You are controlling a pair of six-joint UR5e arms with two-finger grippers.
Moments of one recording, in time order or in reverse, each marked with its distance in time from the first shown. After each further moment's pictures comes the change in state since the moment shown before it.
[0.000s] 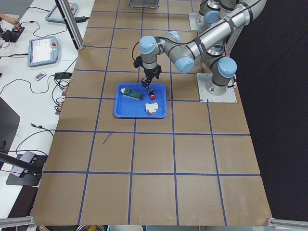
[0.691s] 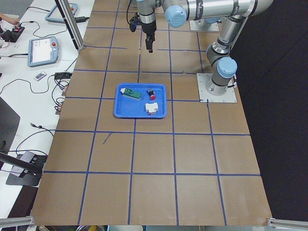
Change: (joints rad) left arm -0.216 0.078 0.381 -0.613 -0.025 -0.912; right arm 0.000 -0.001 0.000 0.001 0.000 0.000
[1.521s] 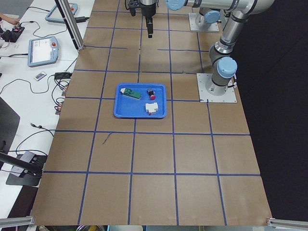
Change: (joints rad) left arm -0.234 0.017 0.185 -0.062 -0.018 -0.627; right arm 0.000 0.000 0.000 0.000 0.000 0.000
